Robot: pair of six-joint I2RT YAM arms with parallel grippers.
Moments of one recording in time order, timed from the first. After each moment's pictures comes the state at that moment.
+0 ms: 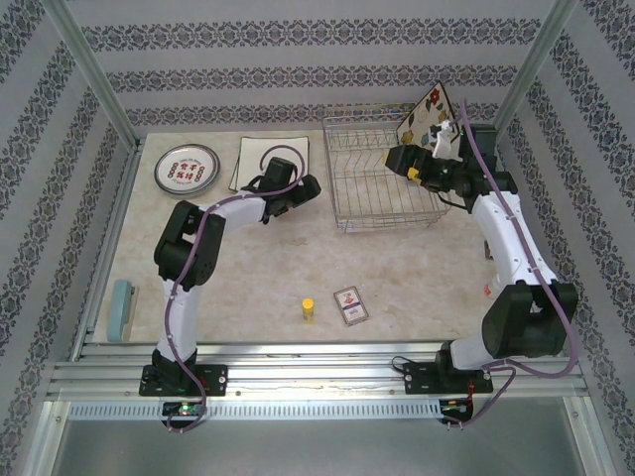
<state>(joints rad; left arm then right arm) -0.40 2.11 1.45 -0.12 0.06 -0.81 -0.02 1.46 1.34 -0.53 -0.72 0.43</state>
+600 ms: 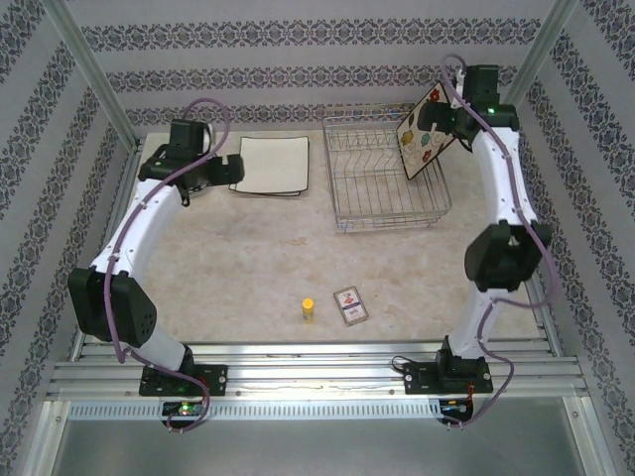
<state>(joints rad) -0.09 1.57 1.51 -0.77 -0.02 -0.19 -0.06 2.02 2.18 -0.92 -0.02 0.12</state>
